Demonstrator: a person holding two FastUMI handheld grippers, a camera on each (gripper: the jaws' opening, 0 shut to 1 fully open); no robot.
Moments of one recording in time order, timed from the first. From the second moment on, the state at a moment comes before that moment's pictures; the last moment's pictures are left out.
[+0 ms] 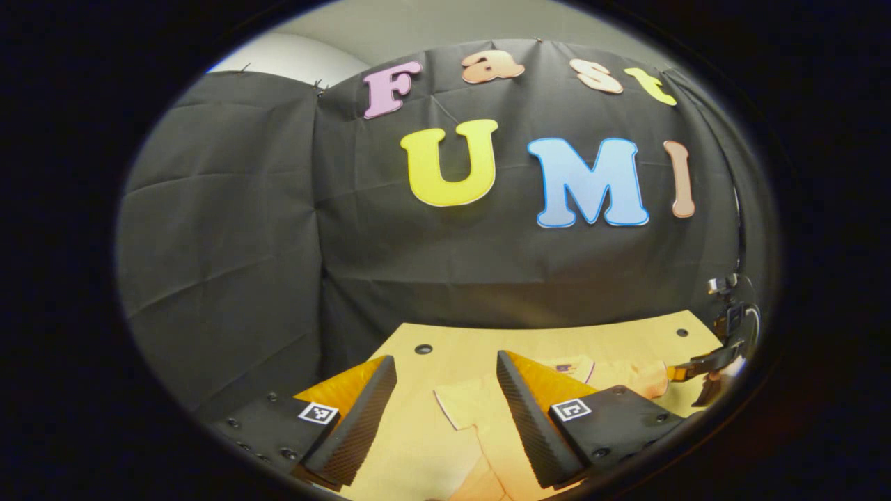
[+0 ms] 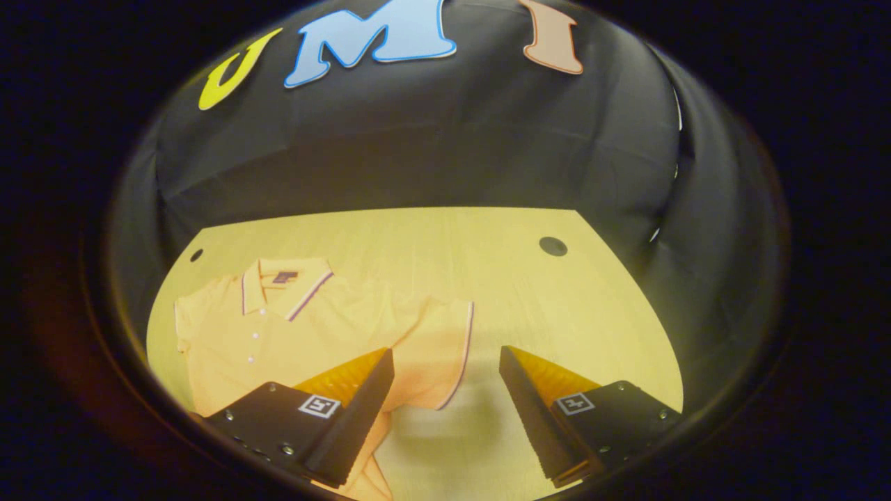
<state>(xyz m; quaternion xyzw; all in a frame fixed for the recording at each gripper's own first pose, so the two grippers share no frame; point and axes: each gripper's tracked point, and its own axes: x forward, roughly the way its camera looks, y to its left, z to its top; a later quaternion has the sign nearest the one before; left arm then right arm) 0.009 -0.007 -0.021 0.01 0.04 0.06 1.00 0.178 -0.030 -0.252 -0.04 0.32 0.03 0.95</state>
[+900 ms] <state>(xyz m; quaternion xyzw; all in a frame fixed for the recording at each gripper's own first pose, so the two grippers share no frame) 0.052 -0.024 -0.035 0.02 0.07 0.05 1.00 0.184 -0.035 -0.320 -0.02 0.39 0.03 0.92</state>
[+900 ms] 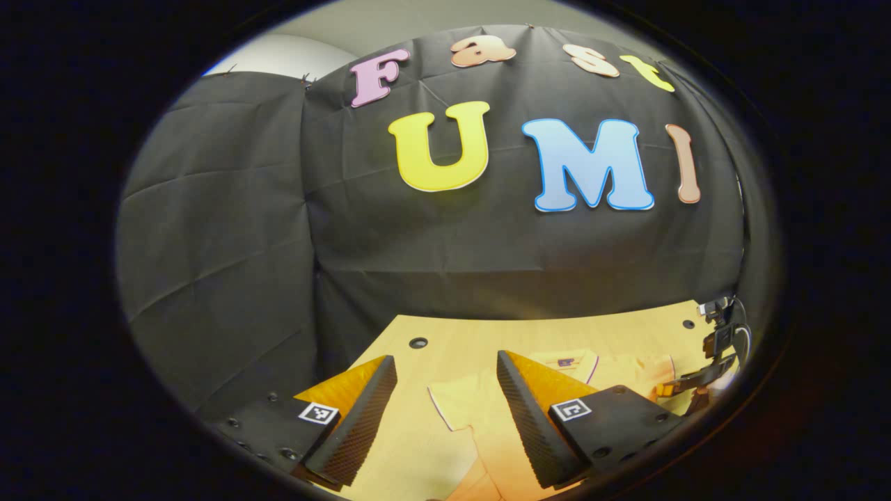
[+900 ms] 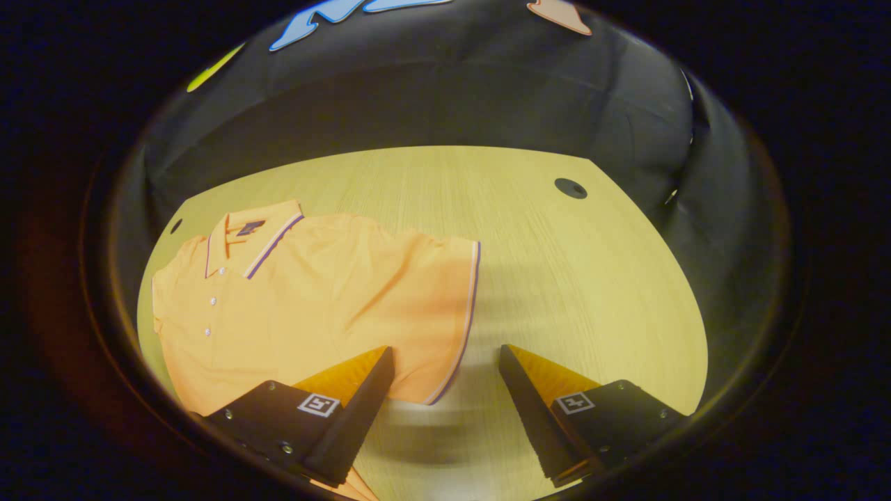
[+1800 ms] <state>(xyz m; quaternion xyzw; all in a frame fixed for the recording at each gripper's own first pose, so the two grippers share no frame) 0.051 -0.013 -0.038 0.01 0.07 0.06 1.00 0.193 0.001 -0.298 -0.02 0.37 0.08 0.92</state>
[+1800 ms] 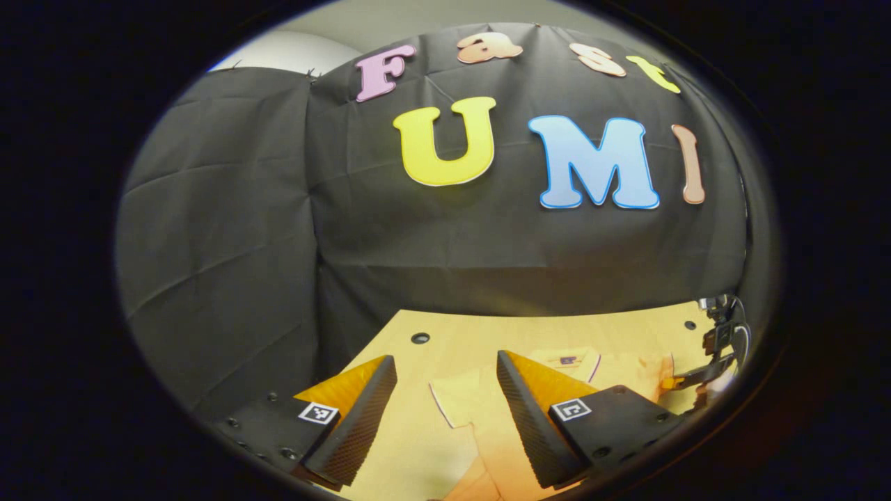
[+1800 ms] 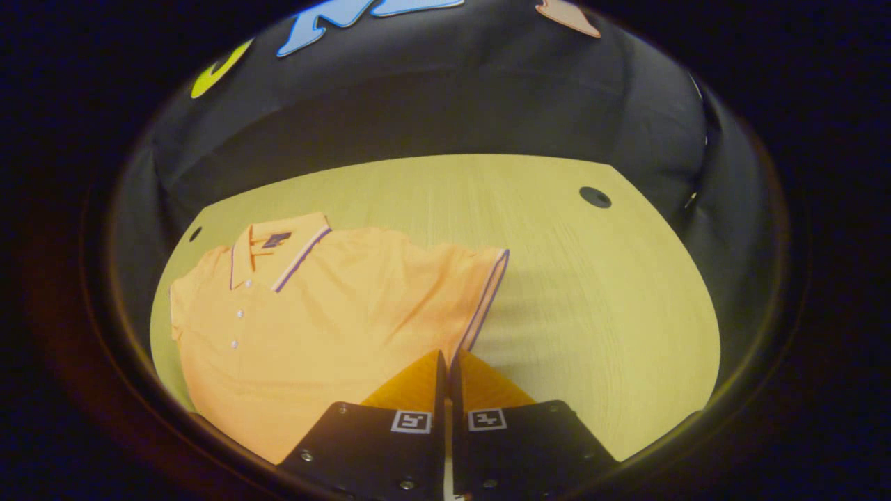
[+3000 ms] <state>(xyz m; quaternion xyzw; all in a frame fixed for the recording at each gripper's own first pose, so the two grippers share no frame) 0.053 0.014 -0.080 -0.01 0.11 0.06 0.99 0.149 0.143 -0.292 -0.20 0.36 0.25 0.88</state>
